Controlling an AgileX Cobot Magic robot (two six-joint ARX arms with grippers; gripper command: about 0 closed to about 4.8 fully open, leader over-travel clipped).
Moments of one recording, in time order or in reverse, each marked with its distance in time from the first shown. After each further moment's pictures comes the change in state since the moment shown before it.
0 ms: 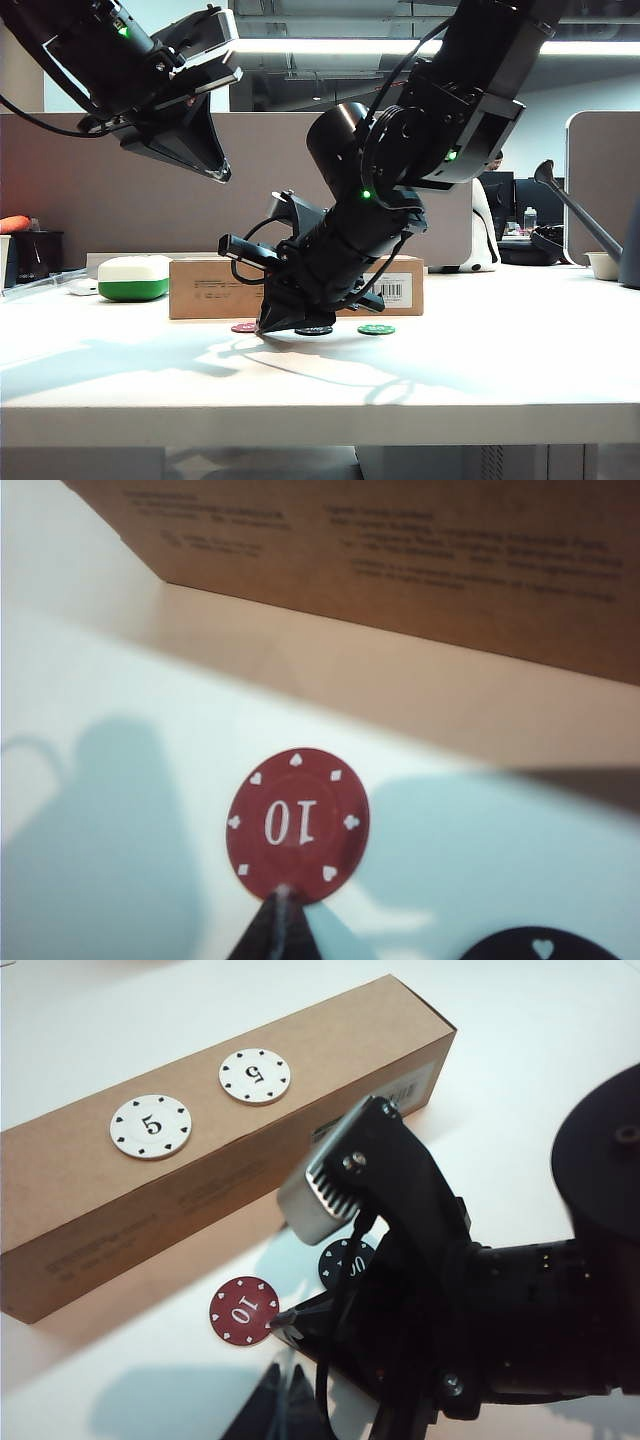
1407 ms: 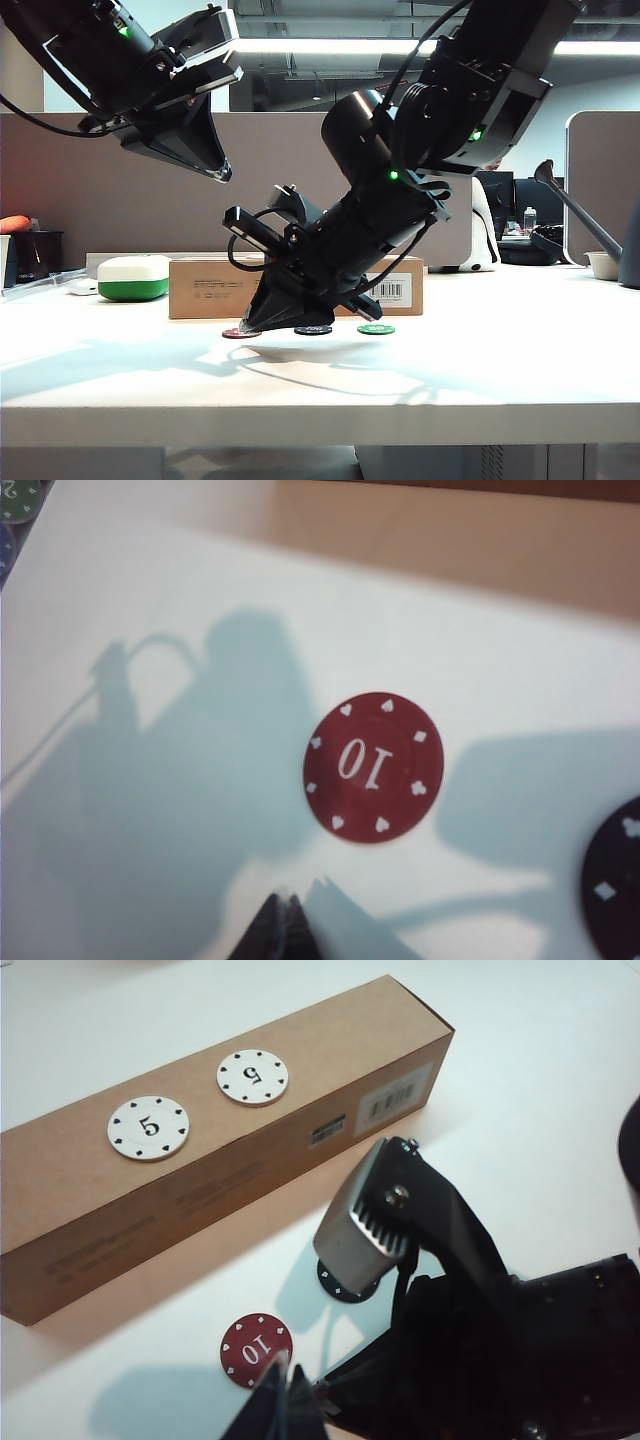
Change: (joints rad) left arm 0.000 0.000 0.000 0.000 0.000 0.000; right arm -0.006 -0.071 -0.059 -0.037 -0.217 0.050
